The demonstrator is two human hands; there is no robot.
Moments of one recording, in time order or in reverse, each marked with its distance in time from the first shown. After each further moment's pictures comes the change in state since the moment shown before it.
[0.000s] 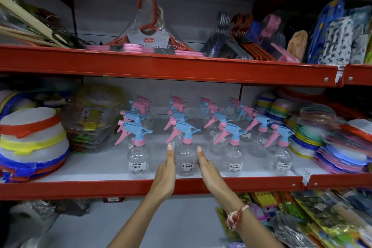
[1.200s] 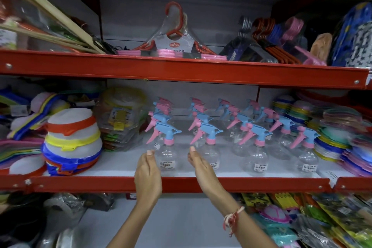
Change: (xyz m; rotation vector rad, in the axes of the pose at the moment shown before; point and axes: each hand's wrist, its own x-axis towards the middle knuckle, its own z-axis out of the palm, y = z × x) left_hand -0.023 -0.016 -0.096 0.100 0.556 0.160; right_hand -0.015 -0.028 0.088 0.136 -0.073 -0.125
